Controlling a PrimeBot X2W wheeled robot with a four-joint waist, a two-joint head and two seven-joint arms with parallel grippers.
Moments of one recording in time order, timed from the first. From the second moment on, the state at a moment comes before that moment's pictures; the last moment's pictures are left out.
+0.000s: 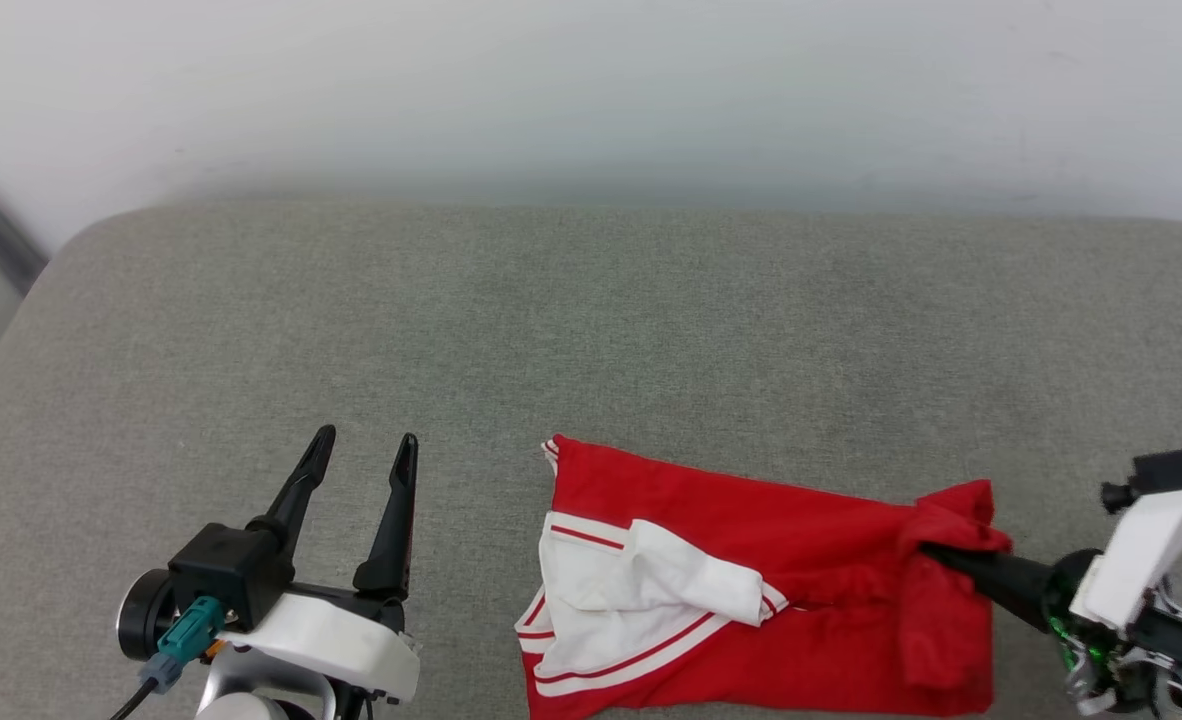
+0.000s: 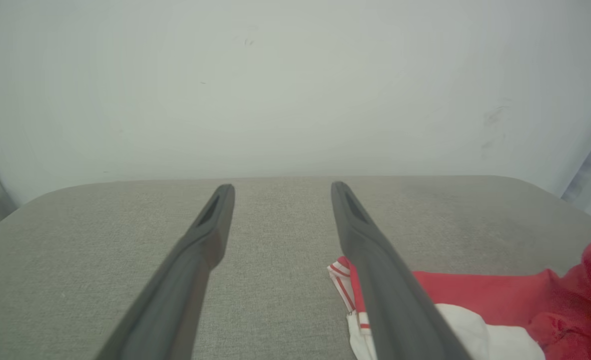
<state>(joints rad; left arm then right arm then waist) -0.11 0.46 -0.46 -0.08 -0.58 0.23 -0.22 -0.21 -0.05 -0.37 0.22 1.04 0.13 1.14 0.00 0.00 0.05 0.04</state>
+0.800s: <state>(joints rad) -0.22 0.42 -0.49 -0.04 -0.57 0.19 -0.23 -0.50 -0.05 0.39 0.54 1.17 0.13 0.71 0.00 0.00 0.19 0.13</state>
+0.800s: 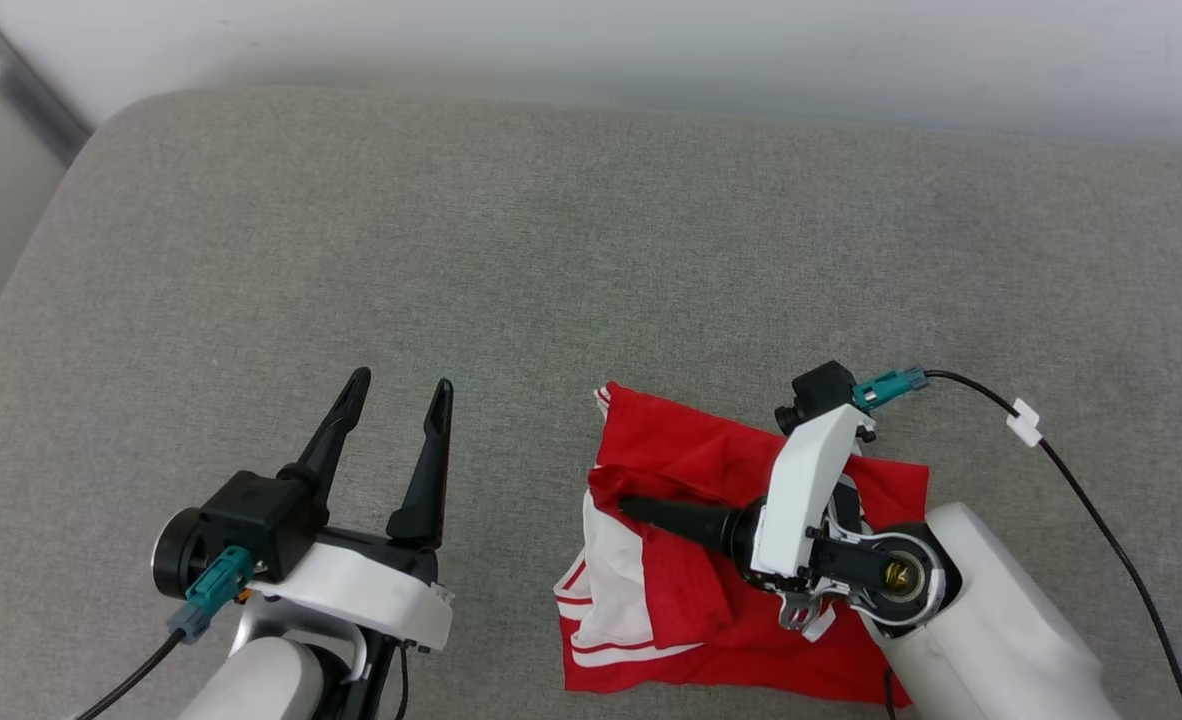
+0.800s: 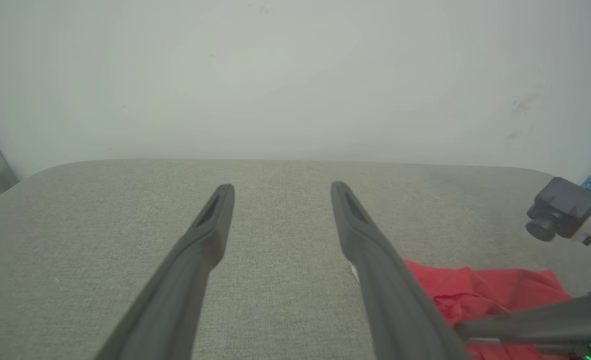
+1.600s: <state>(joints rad) -0.16 0.43 -0.46 -0.01 -0.59 0.22 -0.24 -0.35 -0.34 0.23 0.33 0.47 0.13 0.23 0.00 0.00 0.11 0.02</state>
